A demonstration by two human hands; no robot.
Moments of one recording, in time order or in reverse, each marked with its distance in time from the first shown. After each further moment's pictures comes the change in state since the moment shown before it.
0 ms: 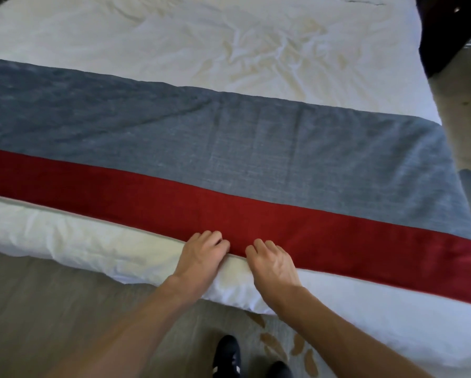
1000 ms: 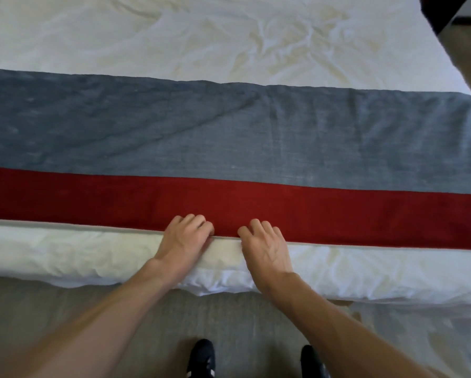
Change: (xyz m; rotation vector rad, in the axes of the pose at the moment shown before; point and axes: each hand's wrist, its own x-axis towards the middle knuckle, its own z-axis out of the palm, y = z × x) left_hand -0.058 -0.245 -0.036 -0.007 0.077 0.126; right_hand 0.112 -0.210 0.015 0.095 0.079 0.222
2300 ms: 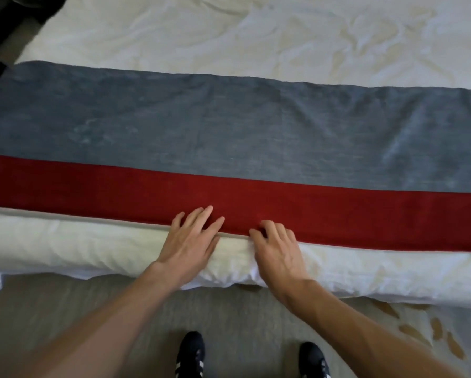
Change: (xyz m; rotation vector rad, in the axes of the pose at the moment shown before) left_hand -0.125 -0.267 -0.032 0.084 -0.137 -0.075; right_hand 0.080 -0.257 0.056 -0.026 0.007 -0.029
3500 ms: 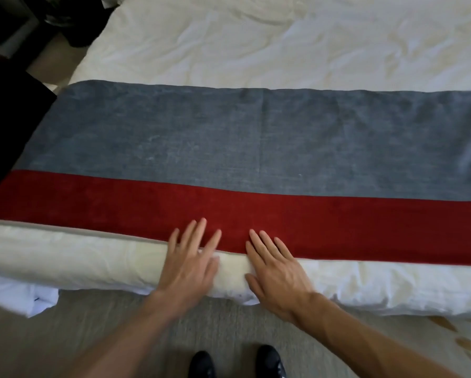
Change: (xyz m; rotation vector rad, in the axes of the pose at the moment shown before) left_hand -0.061 -0.142 0.003 -0.022 0.056 -0.111; right_hand 0.047 -0.131 0.031 0.031 -0.133 -0.228
